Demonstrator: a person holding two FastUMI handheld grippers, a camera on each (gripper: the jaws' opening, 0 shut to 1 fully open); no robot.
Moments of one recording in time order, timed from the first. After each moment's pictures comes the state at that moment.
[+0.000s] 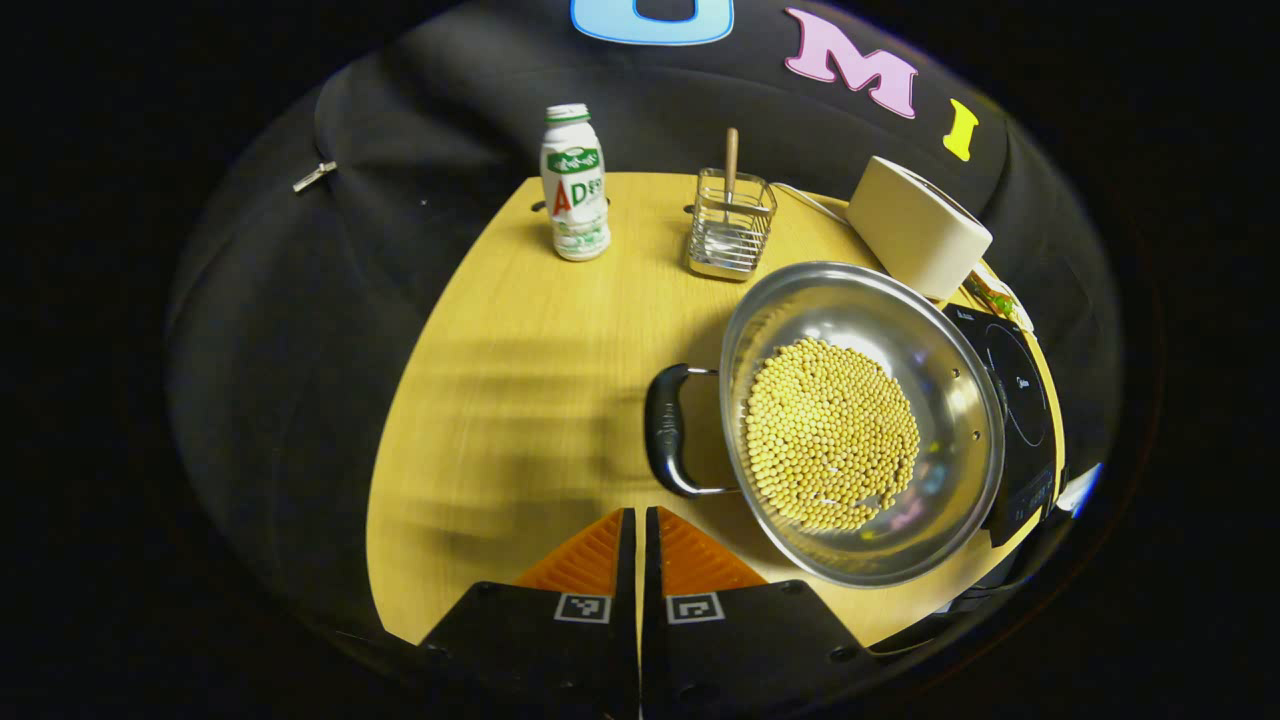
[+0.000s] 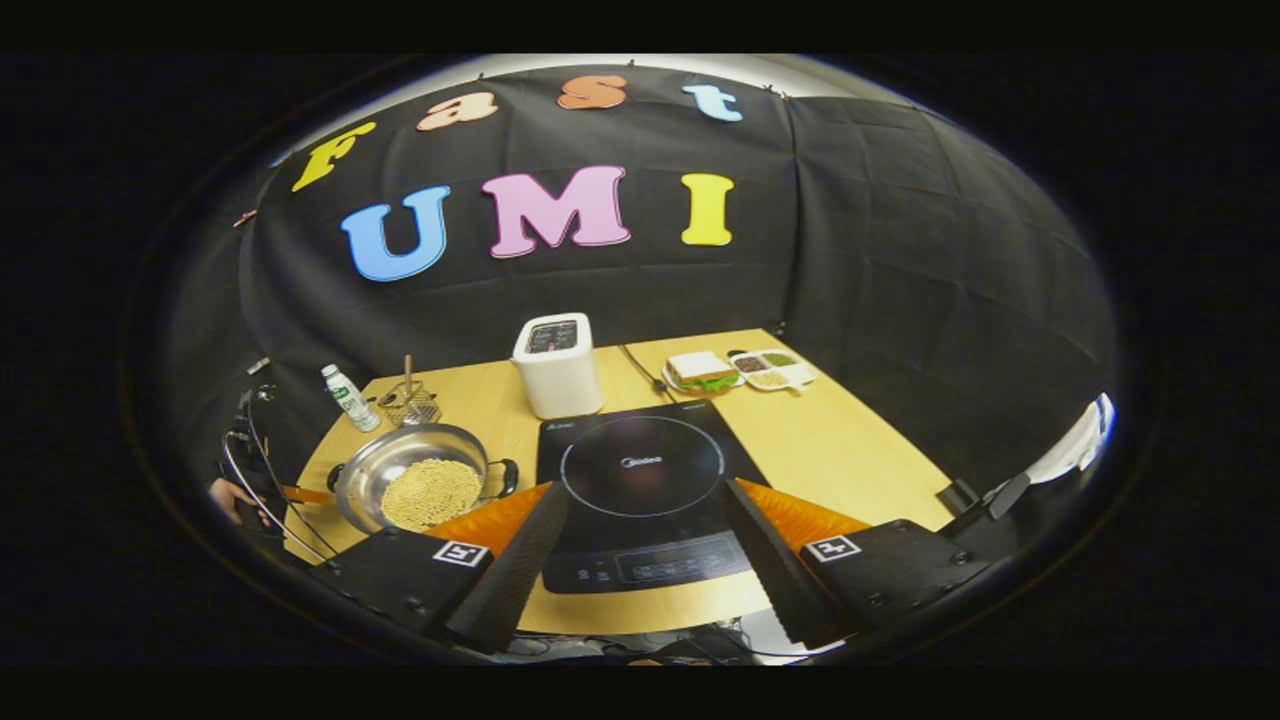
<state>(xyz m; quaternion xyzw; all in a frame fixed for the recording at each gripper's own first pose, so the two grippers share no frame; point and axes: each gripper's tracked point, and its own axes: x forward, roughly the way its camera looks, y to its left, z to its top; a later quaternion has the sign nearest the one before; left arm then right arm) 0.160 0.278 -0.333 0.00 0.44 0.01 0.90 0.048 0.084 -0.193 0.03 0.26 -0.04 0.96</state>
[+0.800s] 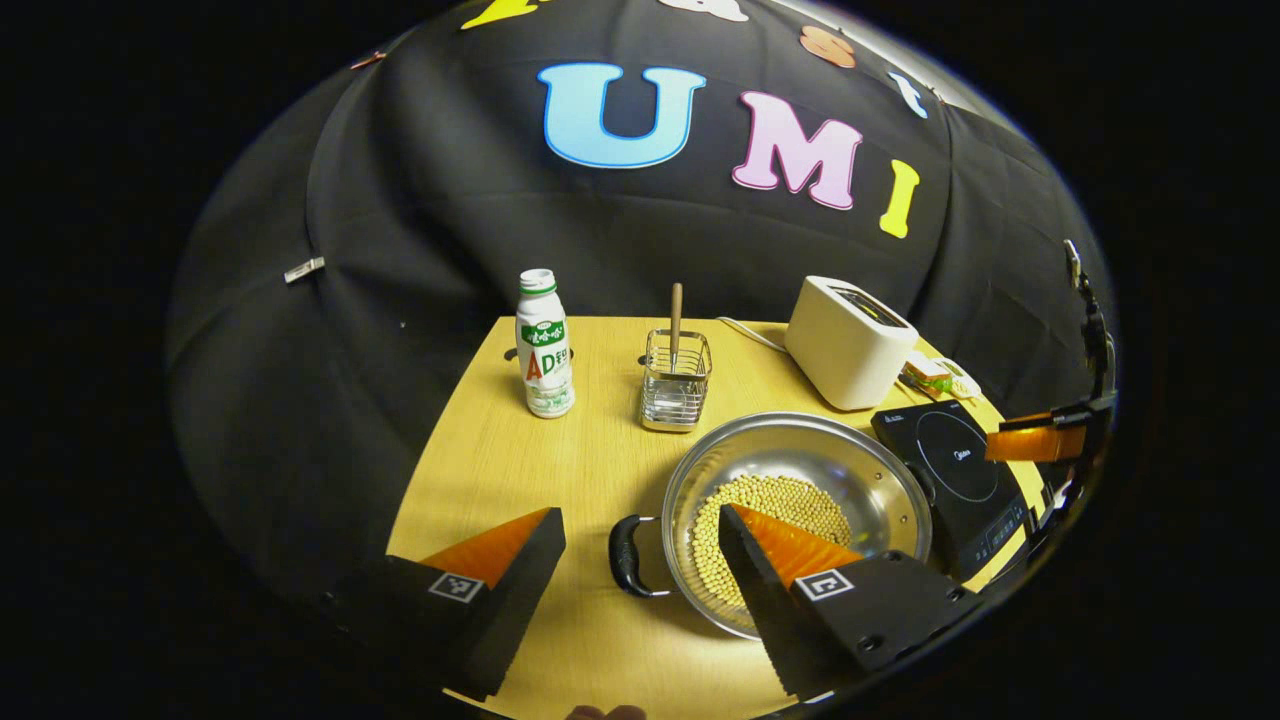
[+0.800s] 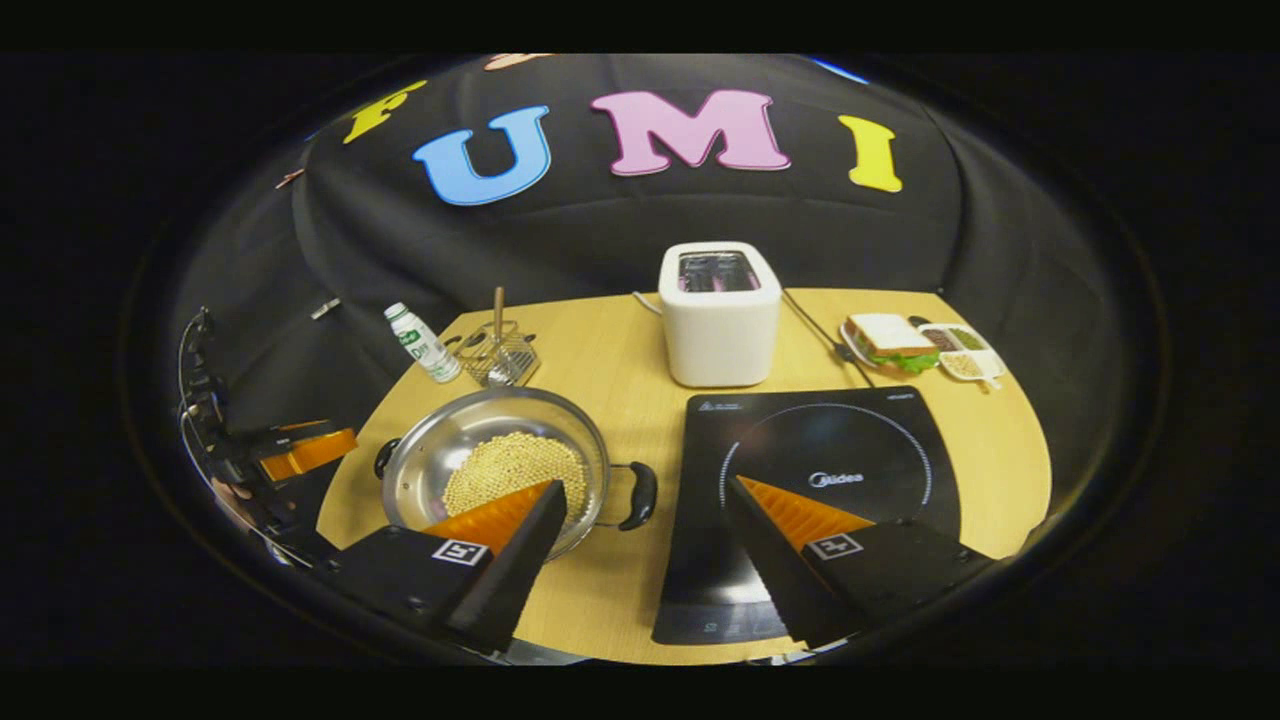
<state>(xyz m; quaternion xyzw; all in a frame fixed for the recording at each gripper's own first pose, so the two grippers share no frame) 0.217 0.247 -0.264 -0.03 0.28 -0.04 0.96 0.147 0.216 -0.284 0.02 0.39 0.13 0.91</state>
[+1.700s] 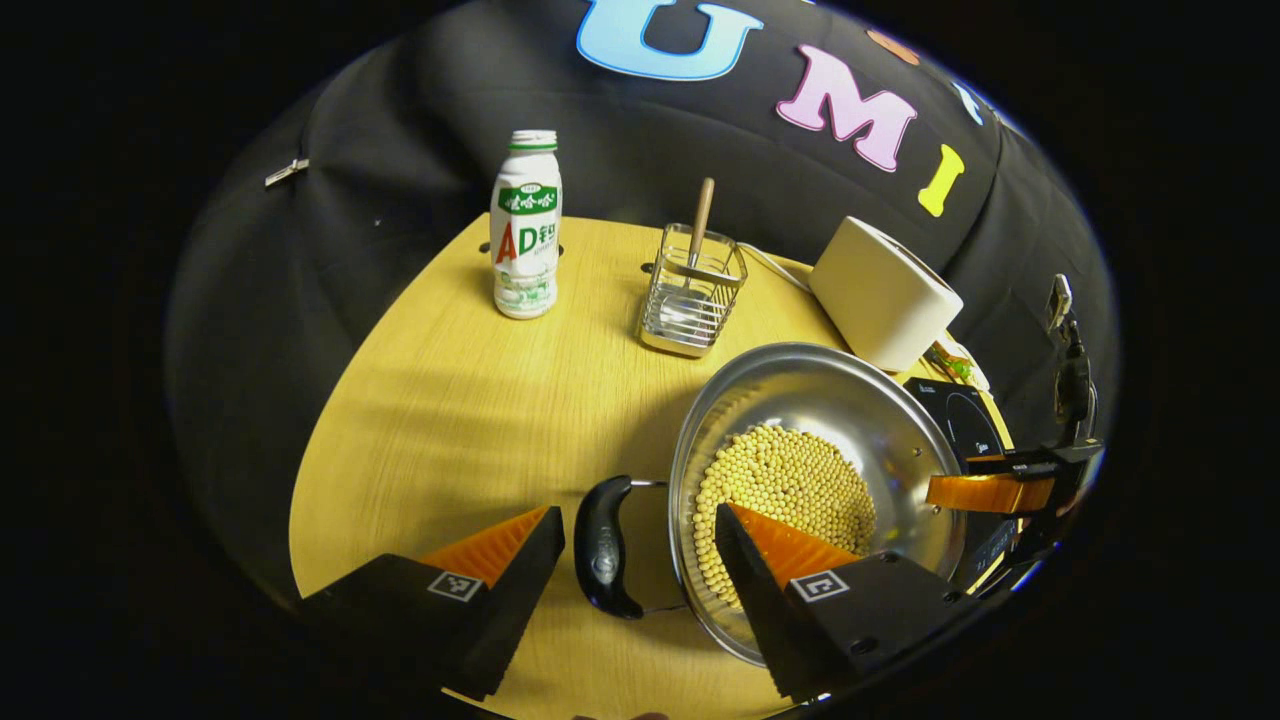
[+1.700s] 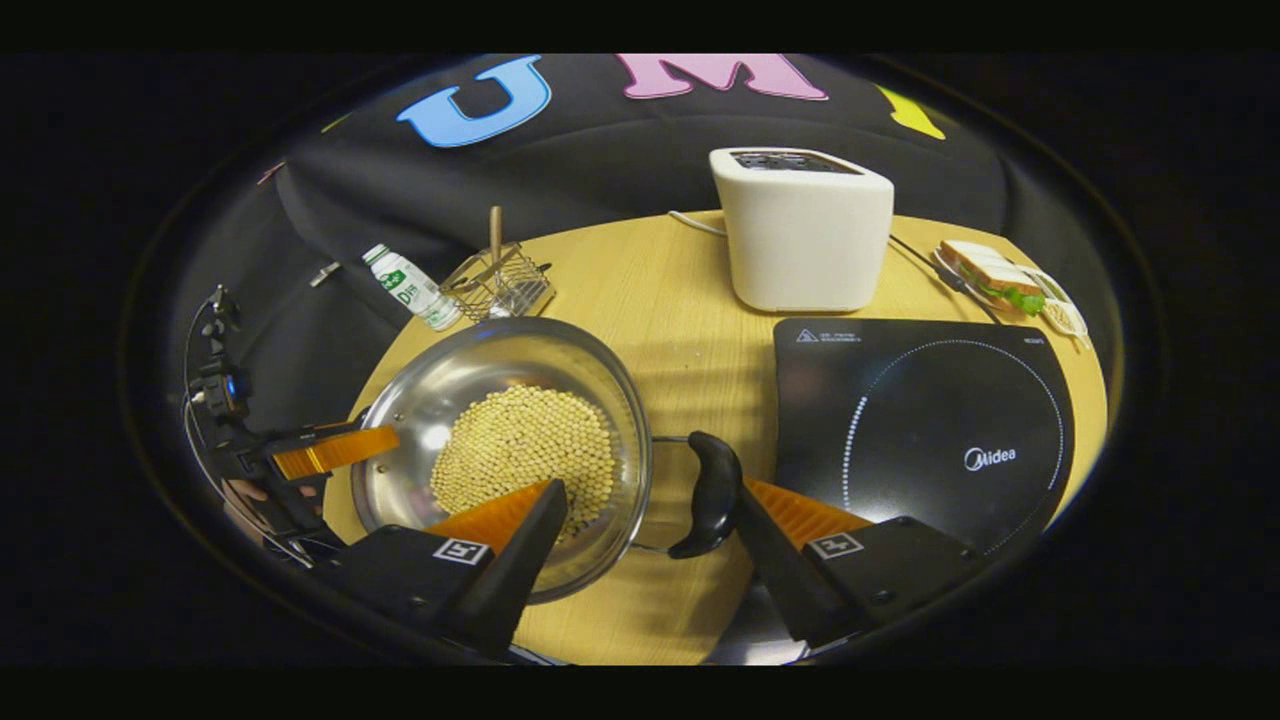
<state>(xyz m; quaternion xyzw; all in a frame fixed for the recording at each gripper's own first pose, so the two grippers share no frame) 0.237 0.236 -0.353 -0.08 0.38 -0.06 0.92 0.163 0.263 -0.383 0.05 0.47 0.16 0.87</state>
